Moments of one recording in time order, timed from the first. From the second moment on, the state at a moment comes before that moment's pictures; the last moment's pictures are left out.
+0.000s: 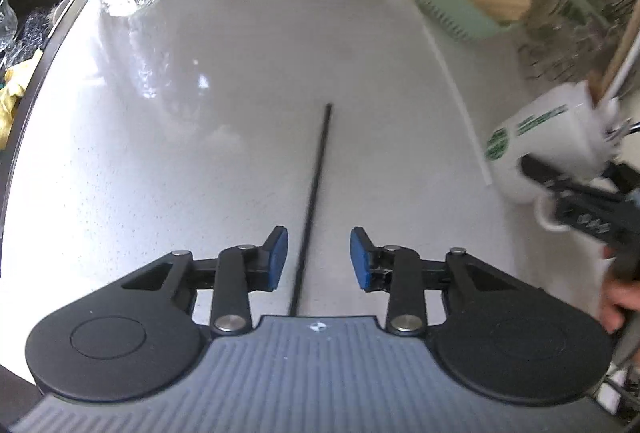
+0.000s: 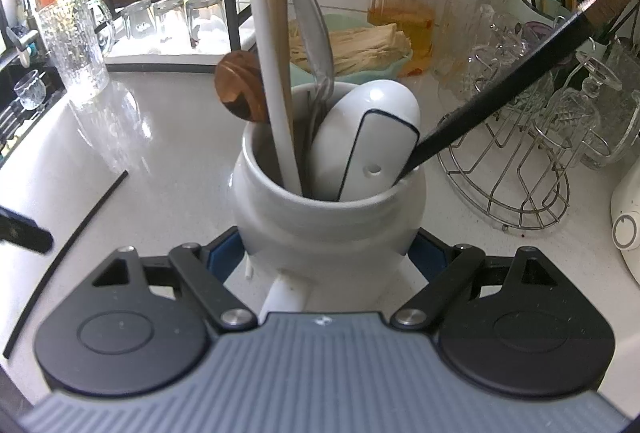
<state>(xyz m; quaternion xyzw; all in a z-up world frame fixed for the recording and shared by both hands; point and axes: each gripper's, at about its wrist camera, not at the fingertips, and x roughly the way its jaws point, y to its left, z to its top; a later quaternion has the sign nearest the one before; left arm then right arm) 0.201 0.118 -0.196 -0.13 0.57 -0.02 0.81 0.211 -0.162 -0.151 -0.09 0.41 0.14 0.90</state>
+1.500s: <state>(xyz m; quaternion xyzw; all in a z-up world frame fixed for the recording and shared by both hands) 0.208 0.040 -0.121 -0.08 0.51 -0.12 0.85 0.203 -0.163 -0.153 -0.07 0.39 0.12 0.91</state>
